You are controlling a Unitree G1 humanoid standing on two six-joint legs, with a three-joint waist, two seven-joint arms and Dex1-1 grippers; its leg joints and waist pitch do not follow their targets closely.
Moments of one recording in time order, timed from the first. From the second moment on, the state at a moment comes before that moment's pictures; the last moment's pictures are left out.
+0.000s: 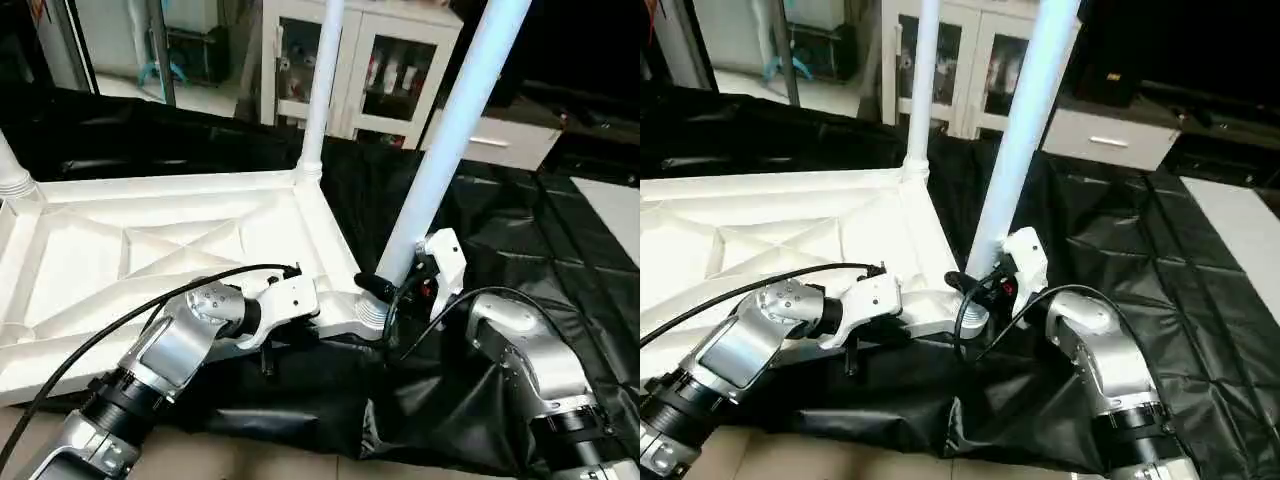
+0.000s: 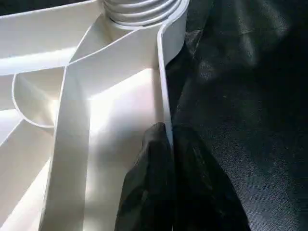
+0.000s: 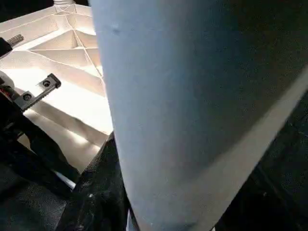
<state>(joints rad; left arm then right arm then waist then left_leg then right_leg) -0.45 0.45 -0.46 0.16 0.15 0.40 -1.05 -0.30 -0.30 0.13 0.18 0.28 0.35 0.74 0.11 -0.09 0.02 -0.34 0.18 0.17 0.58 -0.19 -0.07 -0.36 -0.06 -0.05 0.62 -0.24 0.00</state>
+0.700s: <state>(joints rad) -0.50 0.35 -0.43 0.25 0.15 0.48 -0.94 -0.36 -0.16 0.08 0.30 0.23 0.29 0.46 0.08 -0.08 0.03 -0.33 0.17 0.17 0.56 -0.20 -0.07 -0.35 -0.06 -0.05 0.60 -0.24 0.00</state>
